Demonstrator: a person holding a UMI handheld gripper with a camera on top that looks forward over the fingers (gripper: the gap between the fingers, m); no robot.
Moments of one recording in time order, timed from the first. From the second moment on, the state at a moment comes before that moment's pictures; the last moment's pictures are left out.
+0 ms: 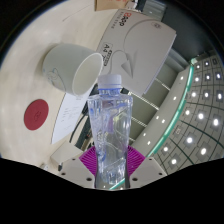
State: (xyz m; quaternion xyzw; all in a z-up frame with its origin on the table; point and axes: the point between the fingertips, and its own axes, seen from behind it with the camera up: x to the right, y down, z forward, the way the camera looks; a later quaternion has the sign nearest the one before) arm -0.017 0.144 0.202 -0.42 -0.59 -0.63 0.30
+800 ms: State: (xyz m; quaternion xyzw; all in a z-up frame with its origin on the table) arm -0.037 0.121 0.121 -0.82 -0.19 0.06 0.54
